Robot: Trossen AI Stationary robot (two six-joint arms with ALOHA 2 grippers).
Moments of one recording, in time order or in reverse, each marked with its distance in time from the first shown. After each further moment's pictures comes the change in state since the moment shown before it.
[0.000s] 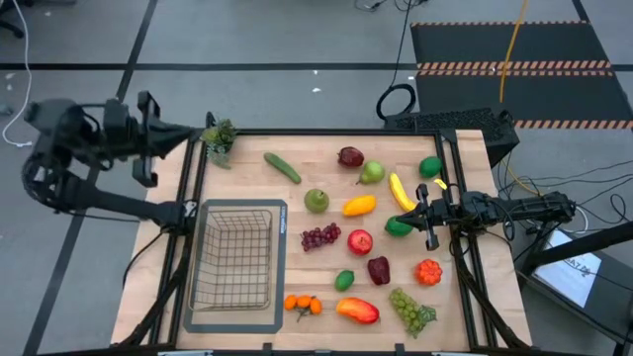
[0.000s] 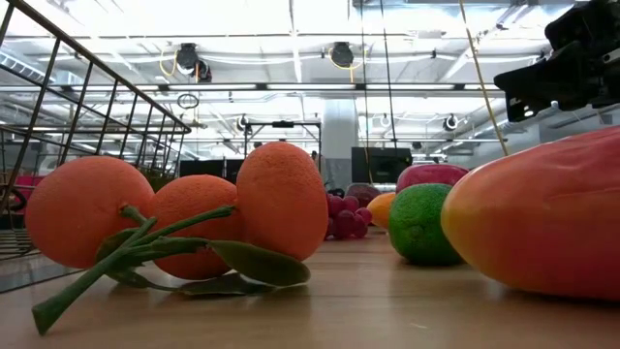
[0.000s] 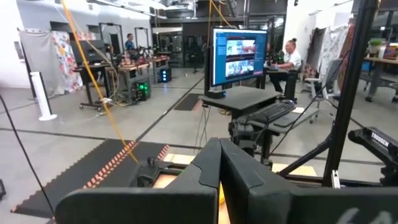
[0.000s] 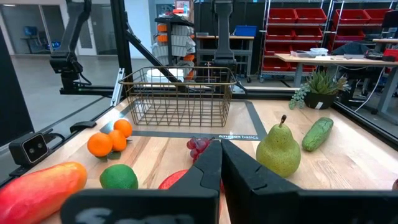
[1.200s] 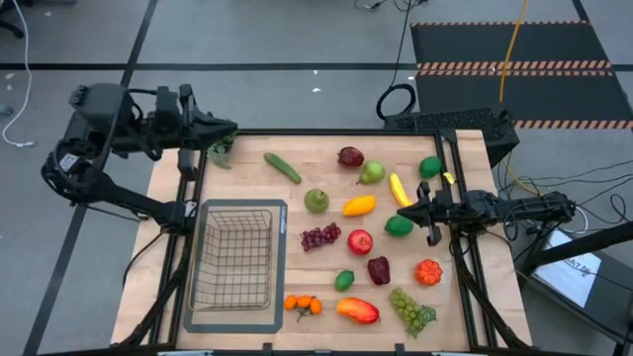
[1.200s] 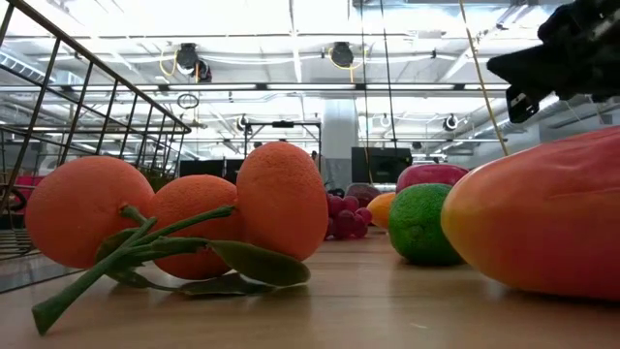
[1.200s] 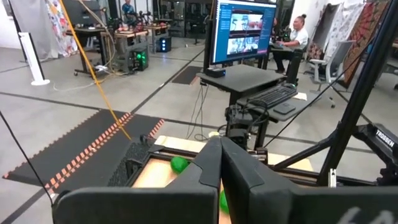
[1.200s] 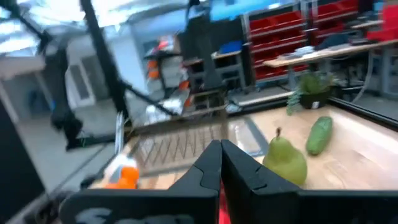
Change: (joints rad) left arm 0.001 0.291 0.242 -0.067 -0.008 -0.093; right arm -0.001 0.000 0.003 0.104 0.077 0.233
